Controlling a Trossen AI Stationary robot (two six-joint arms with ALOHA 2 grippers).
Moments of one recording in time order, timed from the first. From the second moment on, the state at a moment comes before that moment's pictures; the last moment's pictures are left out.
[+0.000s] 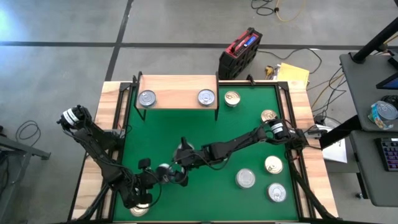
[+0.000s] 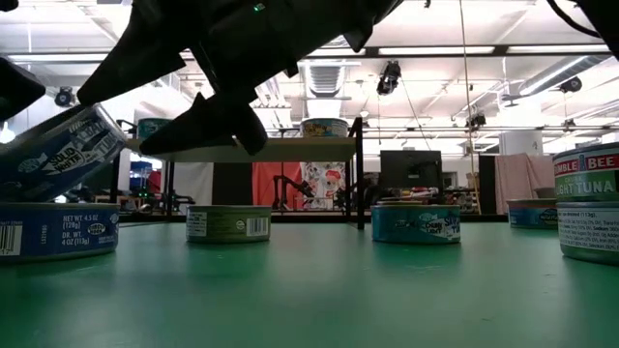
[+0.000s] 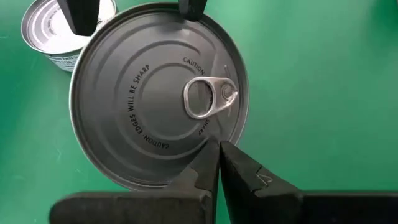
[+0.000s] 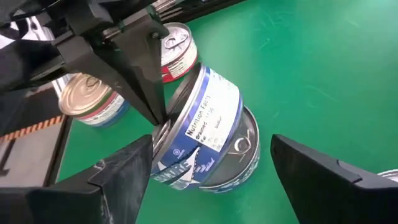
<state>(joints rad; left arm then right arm) -0.97 1.49 0.75 -0.44 -0.62 -0.99 0.23 2.24 1.68 0.01 0.05 0.46</state>
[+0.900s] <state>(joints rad) -0.97 1.49 0.75 -0.41 -0.66 -0.99 0.22 2.24 1.68 0.04 0.02 0.51</state>
